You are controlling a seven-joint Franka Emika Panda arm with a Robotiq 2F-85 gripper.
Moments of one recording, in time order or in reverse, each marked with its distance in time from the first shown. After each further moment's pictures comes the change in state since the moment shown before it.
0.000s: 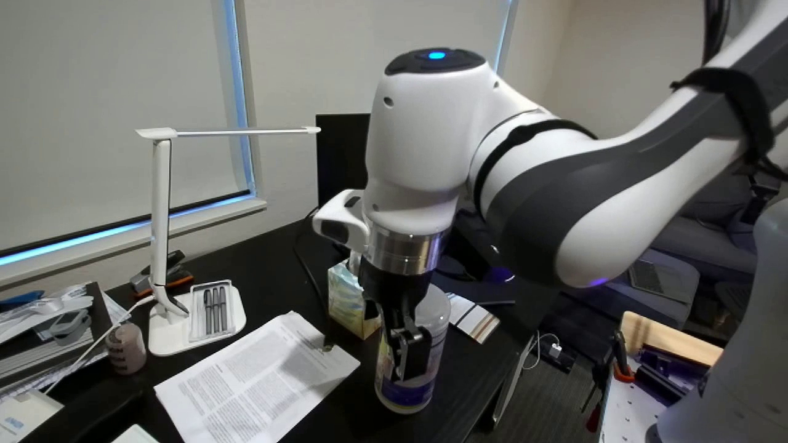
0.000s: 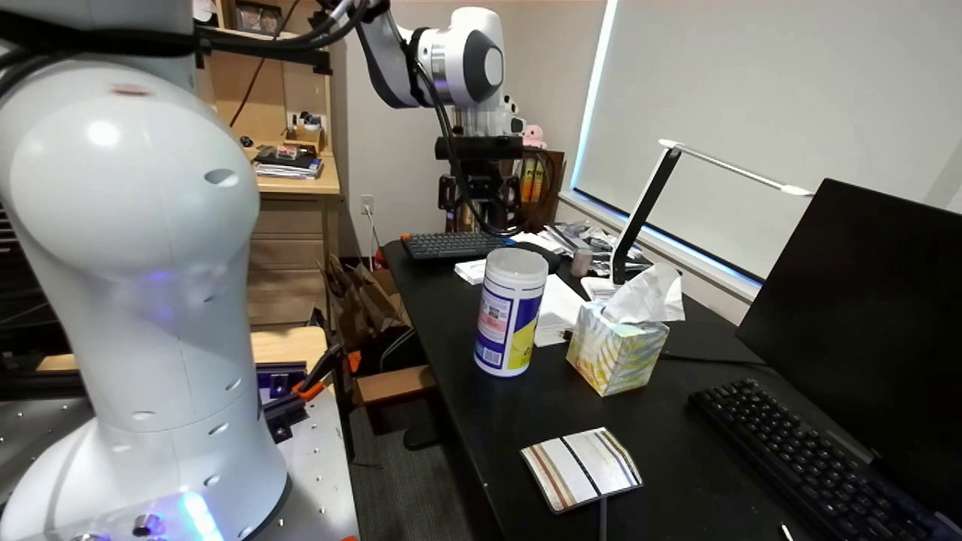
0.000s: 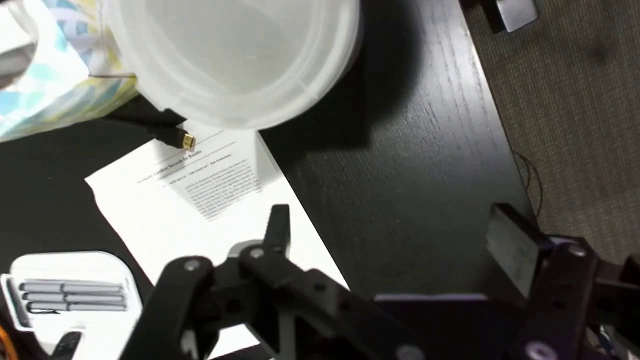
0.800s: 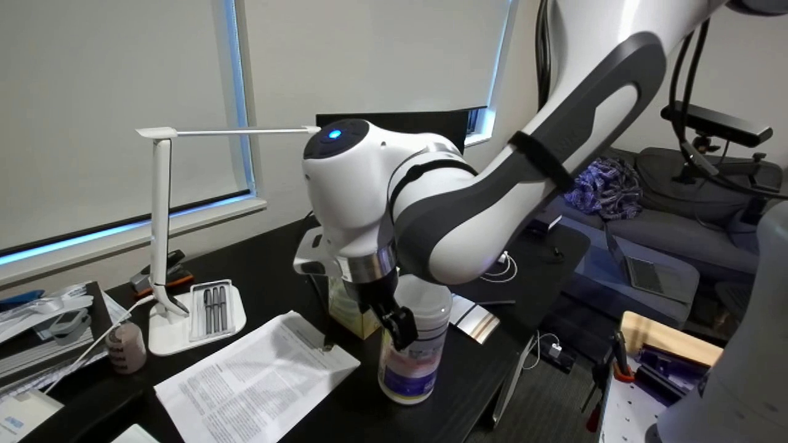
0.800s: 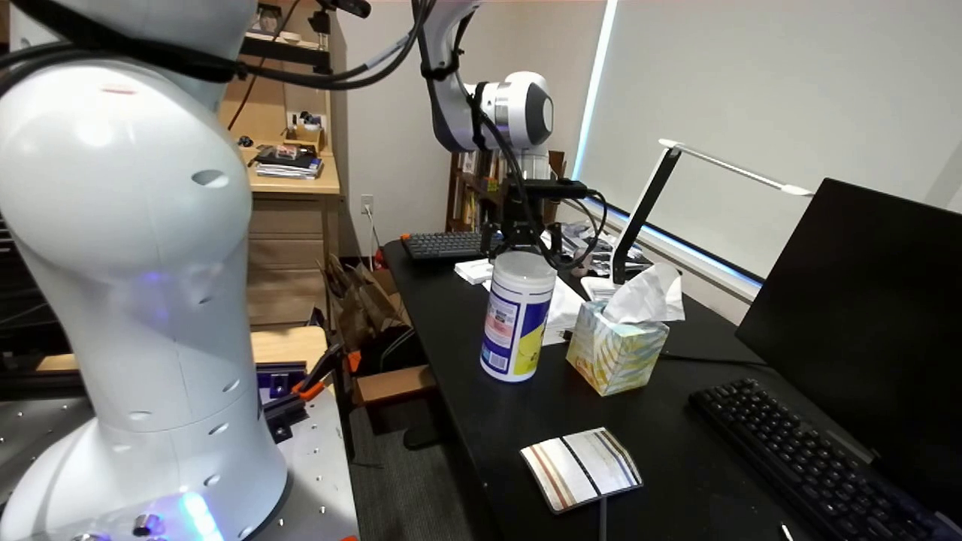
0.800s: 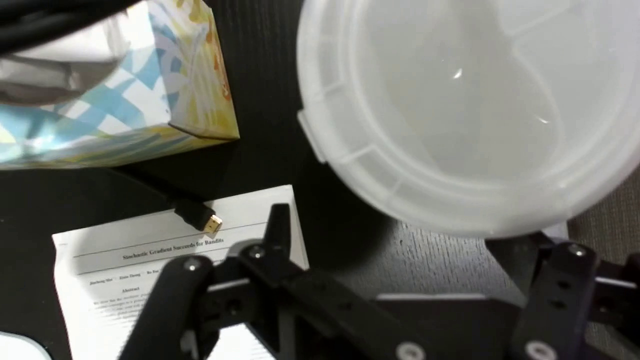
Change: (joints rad) arm -0.043 0.283 -0.086 0.219 -0.208 -0.195 -0.268
